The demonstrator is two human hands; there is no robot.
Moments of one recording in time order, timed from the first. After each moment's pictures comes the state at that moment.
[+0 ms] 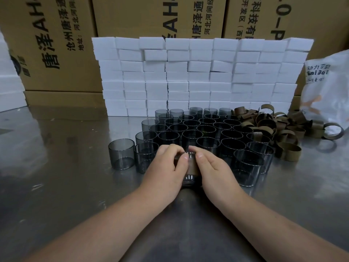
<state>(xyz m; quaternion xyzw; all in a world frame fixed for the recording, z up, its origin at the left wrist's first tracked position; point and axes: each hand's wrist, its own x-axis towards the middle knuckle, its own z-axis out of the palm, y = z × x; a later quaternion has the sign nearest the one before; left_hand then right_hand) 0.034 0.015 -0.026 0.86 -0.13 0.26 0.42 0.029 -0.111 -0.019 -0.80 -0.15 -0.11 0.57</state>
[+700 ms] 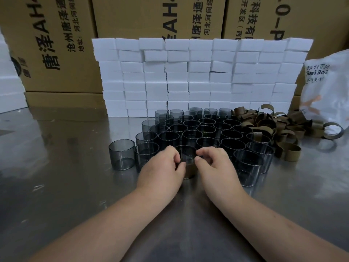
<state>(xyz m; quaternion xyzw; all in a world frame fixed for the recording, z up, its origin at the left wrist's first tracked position) 0.032 0.016 -0.022 0.92 -0.03 0.26 0.30 0.039 -0.112 -0.024 -0.84 -0.10 -0.19 0.50</state>
